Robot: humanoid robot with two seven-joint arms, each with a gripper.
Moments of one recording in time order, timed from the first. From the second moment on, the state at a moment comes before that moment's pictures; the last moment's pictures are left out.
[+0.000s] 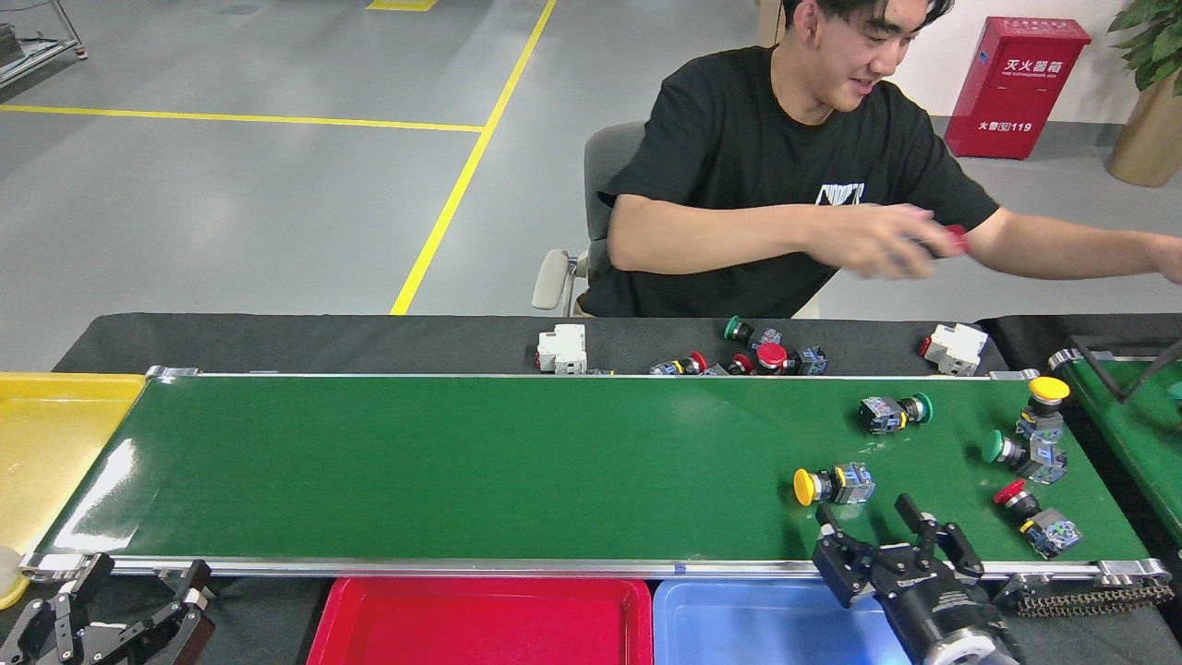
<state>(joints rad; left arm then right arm) 0.30 0.30 0.36 -1.66 -1.23 -0.38 0.05 -0.02 -0.20 0.19 -1.51 1.15 -0.03 0.10</state>
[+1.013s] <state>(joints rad) 0.28 0.31 0.36 -1.64 -1.23 -0.38 0.05 -0.15 -0.09 0.27 -1.38 1.25 -0.07 0.10</state>
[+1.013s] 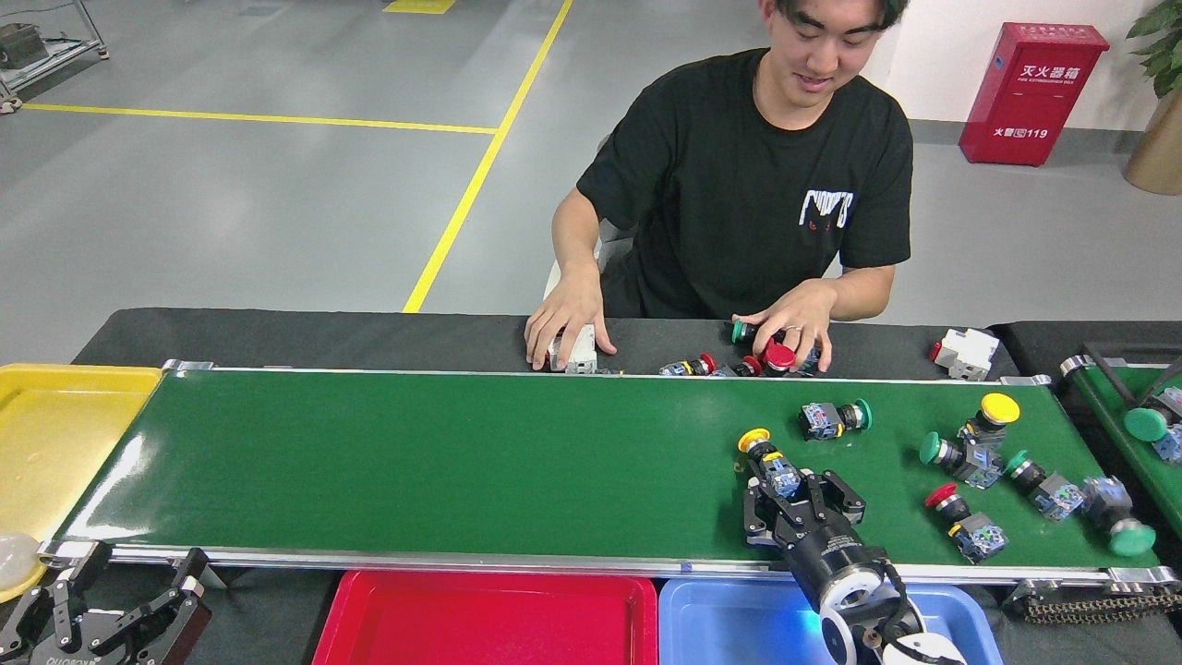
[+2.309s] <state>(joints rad) 0.27 0.31 0.37 -1.62 -1.23 -0.38 0.05 0.24 -0.04 0.22 -1.73 1.28 0.29 -0.15</state>
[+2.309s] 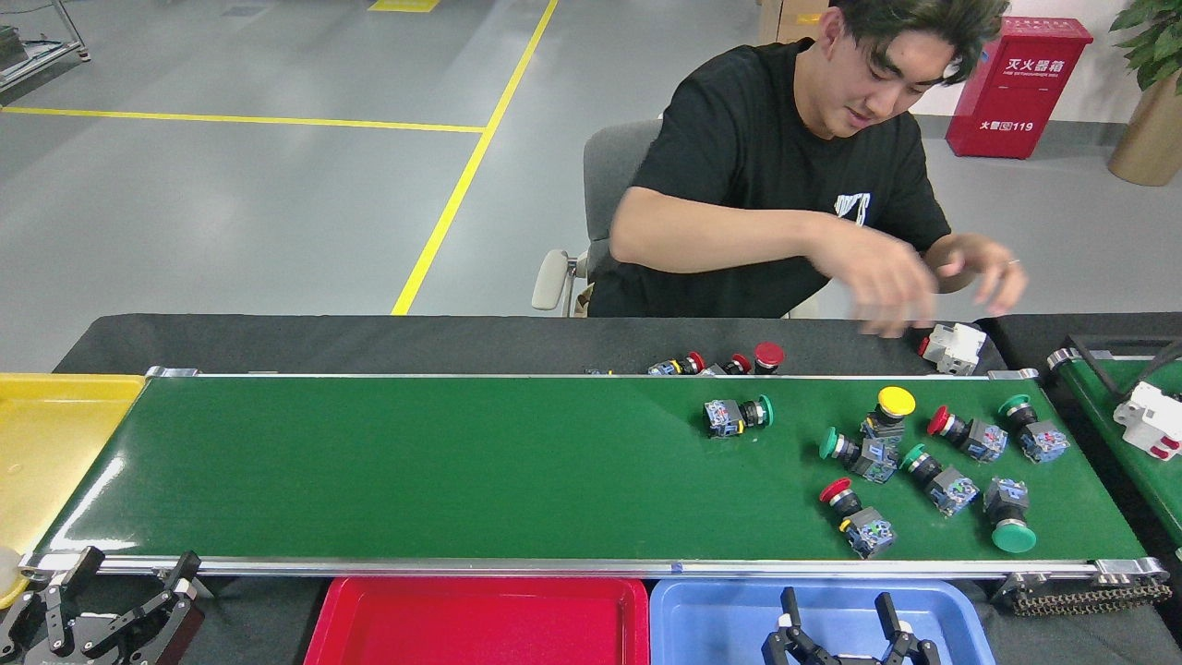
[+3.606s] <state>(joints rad) 0.26 0.31 0.36 -1.62 -1.23 -0.39 0.04 0.01 -0.03 0.55 -1.61 1.41 0.15 0.06</state>
